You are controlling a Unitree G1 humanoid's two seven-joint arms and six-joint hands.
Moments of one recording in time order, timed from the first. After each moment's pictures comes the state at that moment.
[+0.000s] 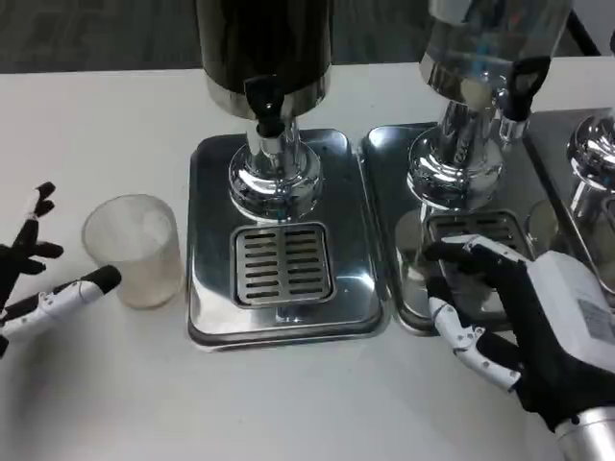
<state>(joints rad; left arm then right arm) -0.22 0.65 0.05 0.95 0.38 -0.73 0.10 0.30 -0.23 0.17 -0.32 -0.72 -0.04 -0.12</state>
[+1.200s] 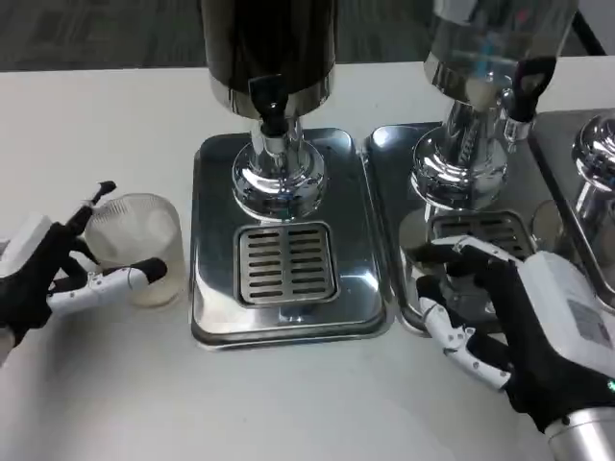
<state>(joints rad) -0.47 0.65 -0.17 1.21 0.43 -0.75 0.14 0.30 -0.21 0.19 -0.32 -0.71 -0.03 -0.12</state>
